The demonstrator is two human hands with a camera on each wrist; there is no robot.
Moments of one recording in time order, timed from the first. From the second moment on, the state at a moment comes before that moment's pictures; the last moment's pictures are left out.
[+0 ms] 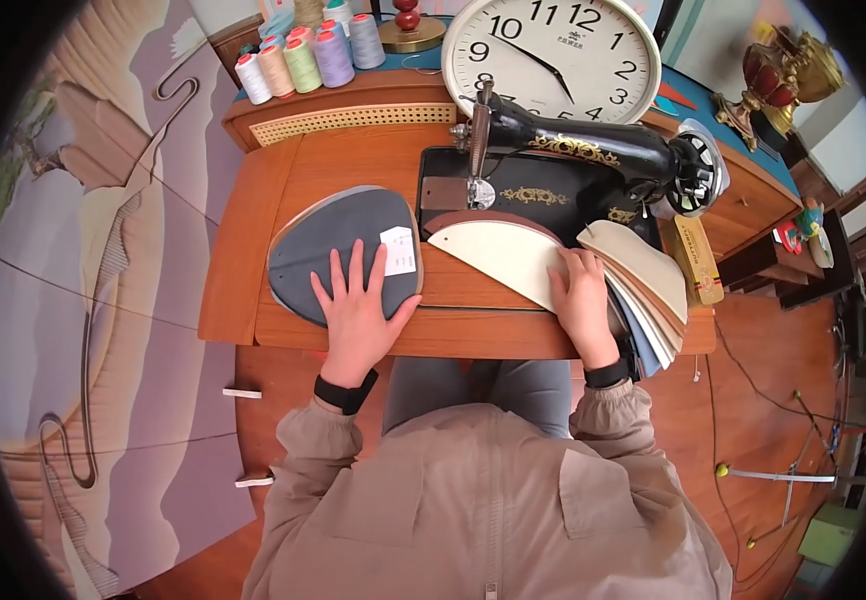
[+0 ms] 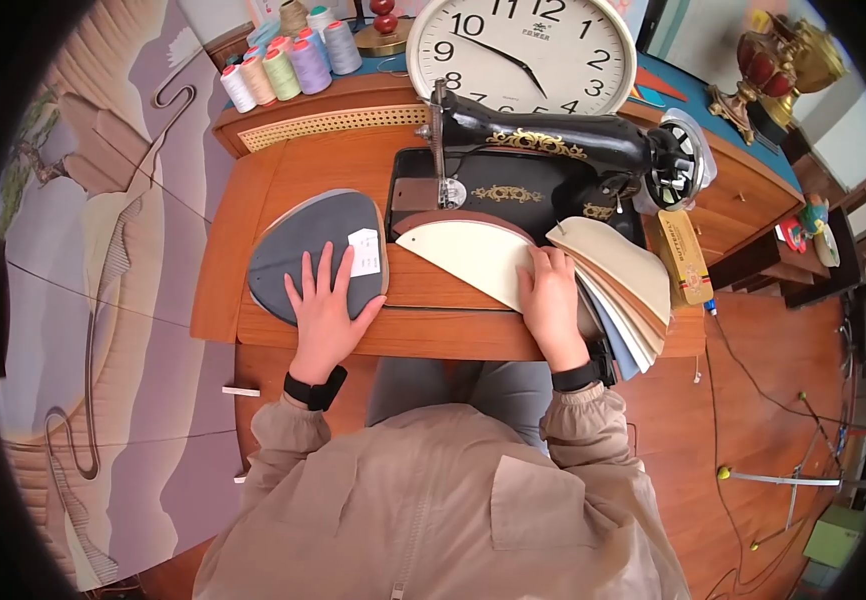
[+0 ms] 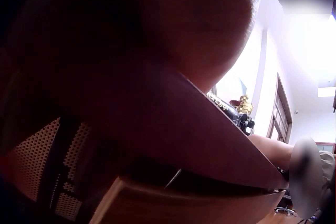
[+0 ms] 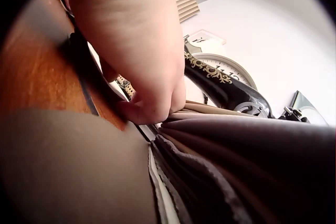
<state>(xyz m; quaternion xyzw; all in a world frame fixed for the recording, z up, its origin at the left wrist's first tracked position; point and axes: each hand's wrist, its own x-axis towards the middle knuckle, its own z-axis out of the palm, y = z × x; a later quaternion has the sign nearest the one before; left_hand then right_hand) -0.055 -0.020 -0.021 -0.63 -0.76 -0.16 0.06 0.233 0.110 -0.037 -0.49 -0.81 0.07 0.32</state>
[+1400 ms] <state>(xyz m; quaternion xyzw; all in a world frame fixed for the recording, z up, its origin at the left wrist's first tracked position) 0.048 0.012 -0.002 -0.73 -0.64 -0.24 0.01 0.239 0.092 -0.043 -0.45 -0.84 -0.04 0.30</state>
